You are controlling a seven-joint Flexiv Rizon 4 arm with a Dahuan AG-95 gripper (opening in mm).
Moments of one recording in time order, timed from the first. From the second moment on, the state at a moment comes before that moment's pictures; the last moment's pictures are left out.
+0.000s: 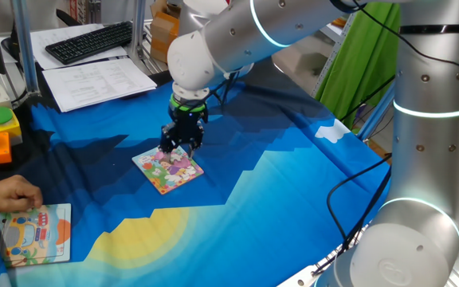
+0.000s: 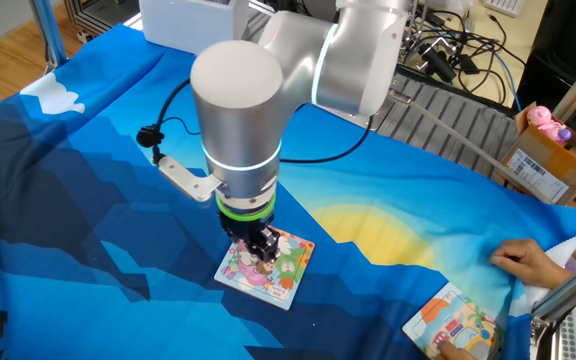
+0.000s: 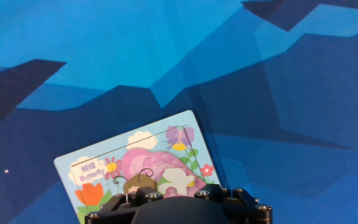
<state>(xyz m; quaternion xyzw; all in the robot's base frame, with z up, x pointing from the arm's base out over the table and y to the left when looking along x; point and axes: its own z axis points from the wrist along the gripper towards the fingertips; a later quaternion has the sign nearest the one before) 0.551 0.043 0.010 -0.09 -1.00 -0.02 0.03</state>
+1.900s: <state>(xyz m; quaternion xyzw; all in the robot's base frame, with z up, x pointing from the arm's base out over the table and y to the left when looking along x) 0.560 0.044 0.007 -0.08 -1.00 -0.02 0.03</state>
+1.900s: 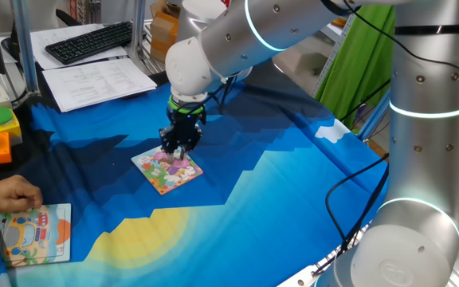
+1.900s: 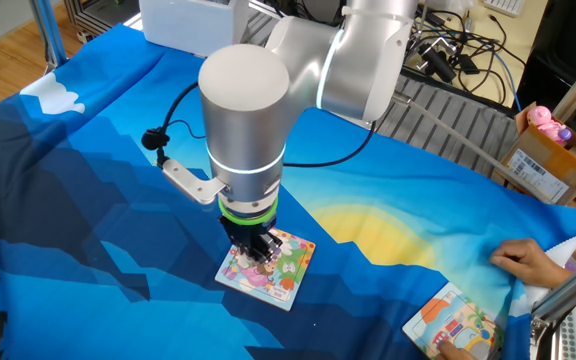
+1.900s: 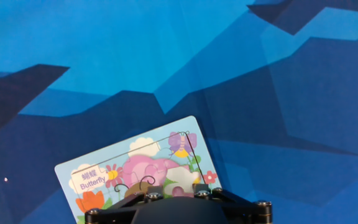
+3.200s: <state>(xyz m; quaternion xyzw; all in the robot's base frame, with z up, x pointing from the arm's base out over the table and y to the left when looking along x) 0.563 0.043 0.009 -0.08 -1.00 -0.02 0.03</state>
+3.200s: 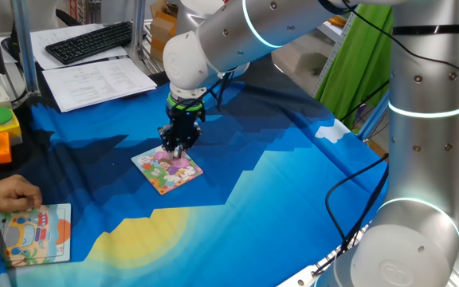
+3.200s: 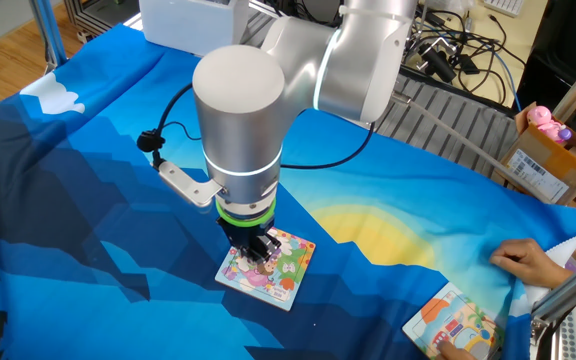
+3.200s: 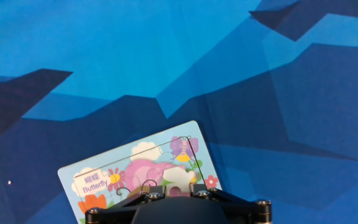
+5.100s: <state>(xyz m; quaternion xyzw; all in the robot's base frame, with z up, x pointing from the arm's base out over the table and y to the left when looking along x) 0.568 0.038 0.014 -0.08 -1.00 -0.01 0.05</state>
